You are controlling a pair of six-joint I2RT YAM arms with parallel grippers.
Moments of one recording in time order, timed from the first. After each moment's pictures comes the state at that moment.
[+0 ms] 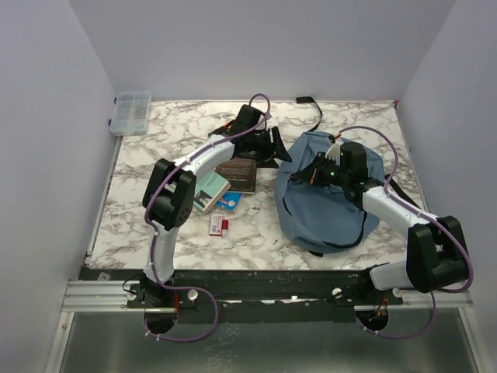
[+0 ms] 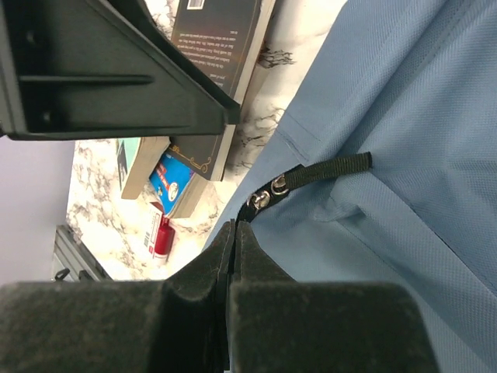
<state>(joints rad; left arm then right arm) -0.54 2.07 1.69 -0.38 0.57 -0.79 0.27 1.38 0.75 0.12 -0.47 0.57</state>
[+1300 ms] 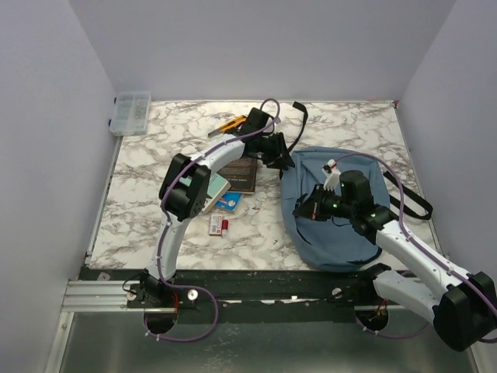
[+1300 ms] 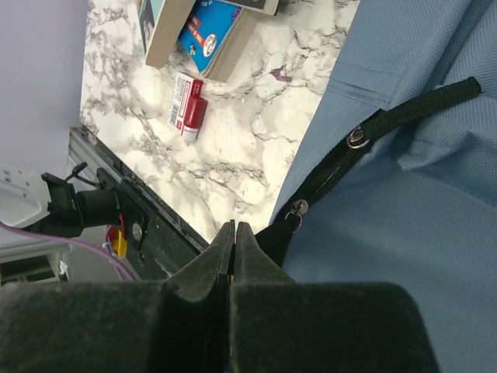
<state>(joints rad) -0.56 2.31 1.91 -0.40 0.65 -0.76 0.44 0.97 0.57 -0.20 -0.48 0.60</state>
